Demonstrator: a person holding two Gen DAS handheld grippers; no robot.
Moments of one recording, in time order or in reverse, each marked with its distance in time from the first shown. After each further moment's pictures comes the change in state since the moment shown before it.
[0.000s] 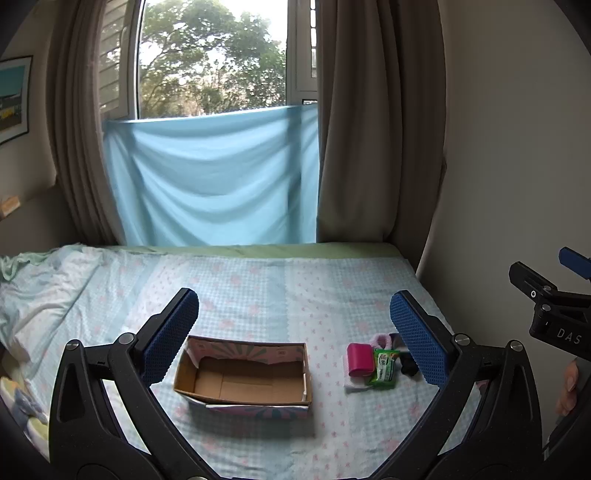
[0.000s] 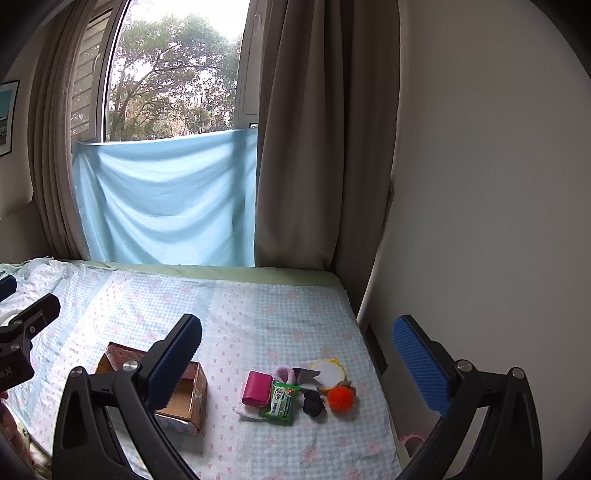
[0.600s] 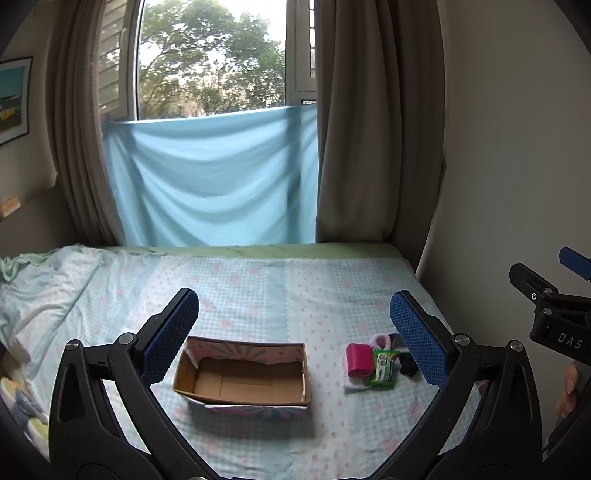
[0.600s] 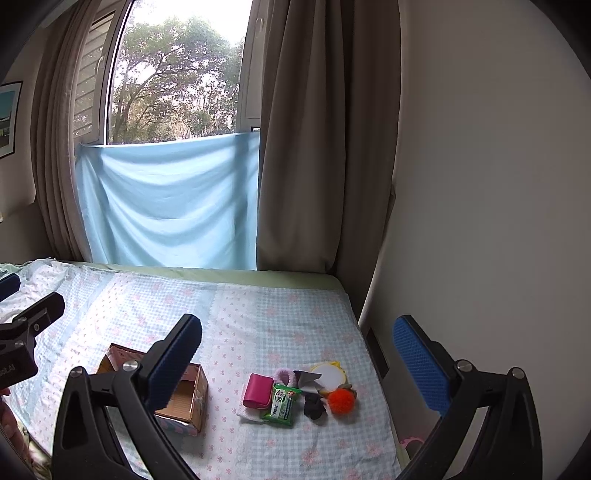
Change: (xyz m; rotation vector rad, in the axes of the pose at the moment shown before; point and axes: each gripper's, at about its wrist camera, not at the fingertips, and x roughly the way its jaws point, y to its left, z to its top) left arm 0.000 -0.002 -0.002 0.002 -0.004 -0.001; right arm 0.001 -0.004 -0.003 0.000 -0.016 0.011
